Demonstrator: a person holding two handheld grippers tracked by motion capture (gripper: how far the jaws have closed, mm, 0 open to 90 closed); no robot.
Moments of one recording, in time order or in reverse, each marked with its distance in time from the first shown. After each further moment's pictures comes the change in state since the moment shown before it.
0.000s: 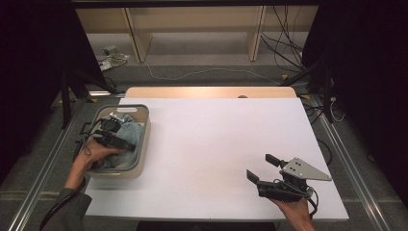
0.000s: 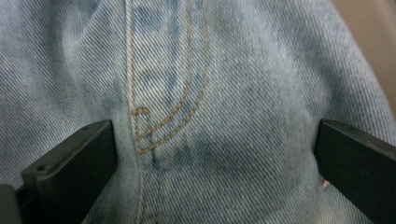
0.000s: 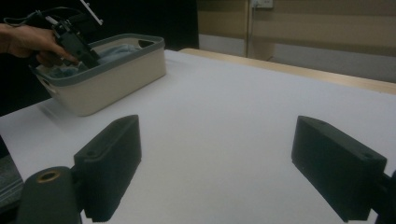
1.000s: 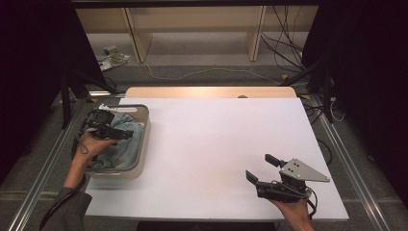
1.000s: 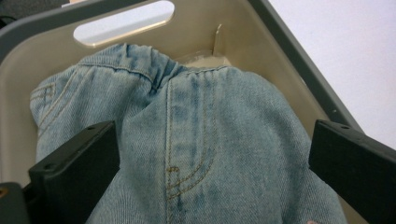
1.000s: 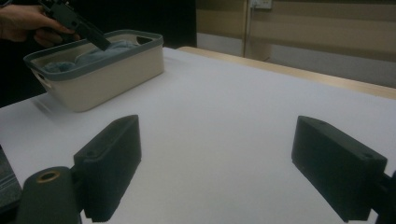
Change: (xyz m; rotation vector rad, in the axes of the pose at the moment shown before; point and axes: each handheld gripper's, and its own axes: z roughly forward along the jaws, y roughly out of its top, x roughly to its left) left arm 0.002 0.008 -0.032 -0.281 0.041 -0.025; right arm 0.004 0.000 0.001 0.005 -0.011 -0.028
